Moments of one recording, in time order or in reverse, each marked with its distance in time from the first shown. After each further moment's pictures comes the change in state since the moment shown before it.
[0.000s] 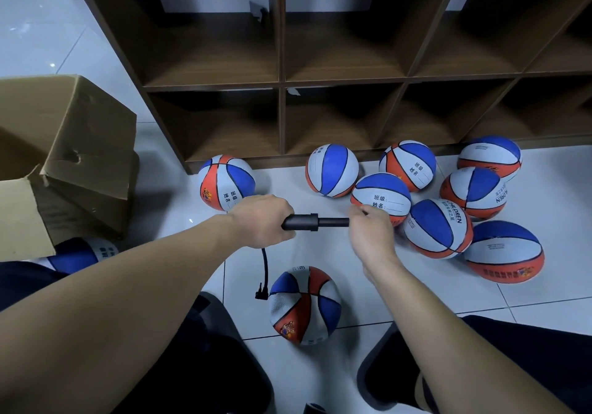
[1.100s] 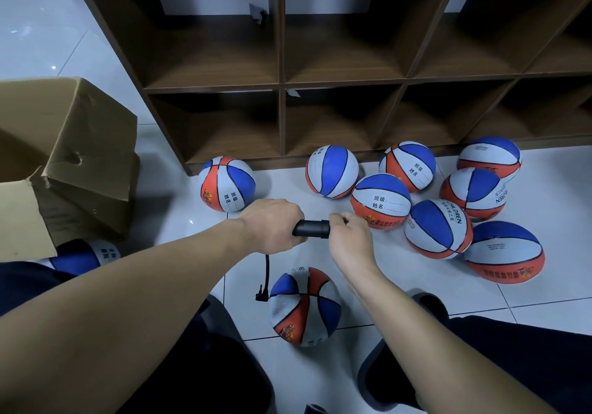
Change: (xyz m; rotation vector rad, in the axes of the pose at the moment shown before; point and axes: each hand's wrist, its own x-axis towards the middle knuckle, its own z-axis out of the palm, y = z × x) left_hand 0.000 0.021 -0.001 0.052 0.016 0.039; right_hand -0.019 0.006 0.027 -0.045 -0.063 -0.020
